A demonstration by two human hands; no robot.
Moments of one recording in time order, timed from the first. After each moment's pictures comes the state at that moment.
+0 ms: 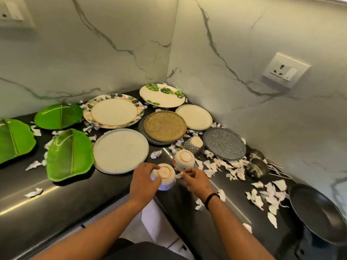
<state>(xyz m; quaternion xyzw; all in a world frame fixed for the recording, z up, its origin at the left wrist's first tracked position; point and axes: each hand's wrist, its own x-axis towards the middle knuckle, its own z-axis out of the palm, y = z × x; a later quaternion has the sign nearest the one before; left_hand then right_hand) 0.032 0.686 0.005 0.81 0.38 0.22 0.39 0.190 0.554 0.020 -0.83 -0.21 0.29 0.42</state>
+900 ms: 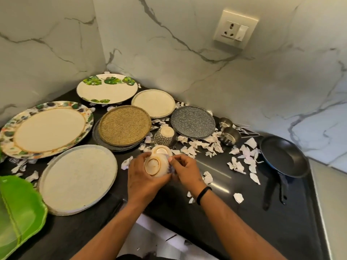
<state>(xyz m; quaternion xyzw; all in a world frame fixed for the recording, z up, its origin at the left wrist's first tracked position) 0.097 0.695 0.021 0.82 0.25 0.21 0.47 0.186 0.568 0.040 -0.77 -0.06 0.20 0.60</state>
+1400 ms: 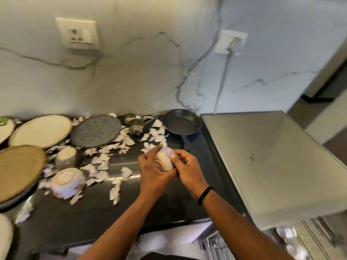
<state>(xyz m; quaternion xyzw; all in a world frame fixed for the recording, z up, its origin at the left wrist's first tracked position) 0.127 0.443 0.059 0.81 -0.05 0.06 0.58 0.116 0.319 0.075 -0.75 0.09 -0.05 0.66</state>
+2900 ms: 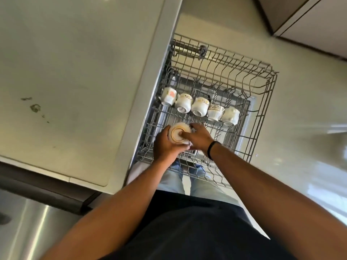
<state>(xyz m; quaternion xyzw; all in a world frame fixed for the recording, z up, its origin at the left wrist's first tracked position) -0.072 0.023 -0.172 0.79 -0.30 -0.48 0.23 -0.190 -0.055 -0.175 -0.39 0.65 0.00 0.65</state>
